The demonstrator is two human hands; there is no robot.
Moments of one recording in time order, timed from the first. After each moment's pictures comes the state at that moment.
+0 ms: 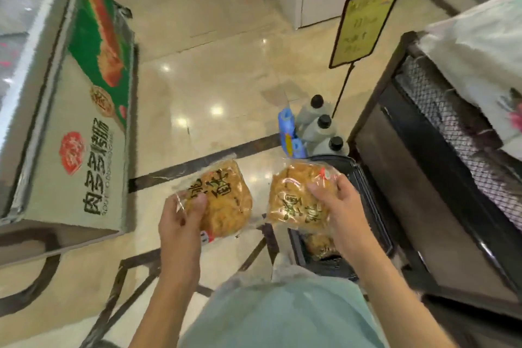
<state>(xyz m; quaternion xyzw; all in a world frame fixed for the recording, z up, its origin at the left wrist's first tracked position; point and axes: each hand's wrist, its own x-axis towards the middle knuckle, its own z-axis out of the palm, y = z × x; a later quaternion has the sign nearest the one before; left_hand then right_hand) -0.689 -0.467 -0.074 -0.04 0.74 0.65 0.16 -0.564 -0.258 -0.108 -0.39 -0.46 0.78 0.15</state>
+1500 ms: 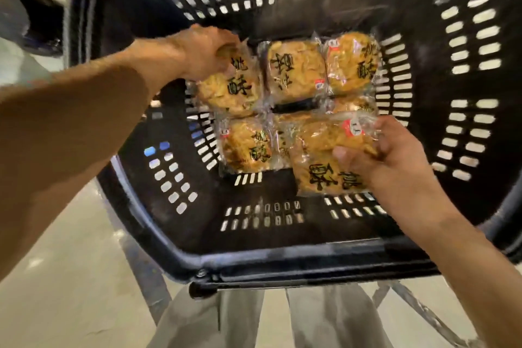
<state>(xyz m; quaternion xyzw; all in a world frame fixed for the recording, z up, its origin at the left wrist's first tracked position) -0.734 0.057 -0.741 0.83 0.33 -0.35 0.28 -0.610 -0.235 -0.664 -0.76 -0.09 0.55 0.35</state>
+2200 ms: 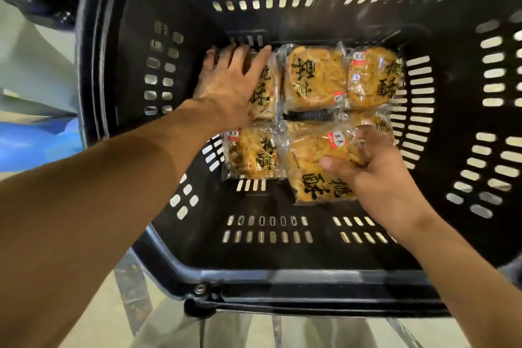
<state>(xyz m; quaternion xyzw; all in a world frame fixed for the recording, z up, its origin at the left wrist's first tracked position) -0.766 0.000 -0.798 0.87 0.33 -0.33 0.14 -0.624 -0.206 -0.702 -0.76 -0.12 0.58 0.26</state>
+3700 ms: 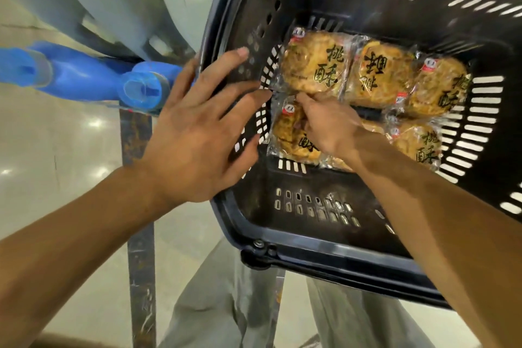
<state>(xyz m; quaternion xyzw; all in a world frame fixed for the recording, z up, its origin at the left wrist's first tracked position) -0.919 -0.056 -0.660 0.93 0.33 -0.03 0.15 -0.708 -0.107 -0.768 -0.66 -0.62 0.42 -0.12</state>
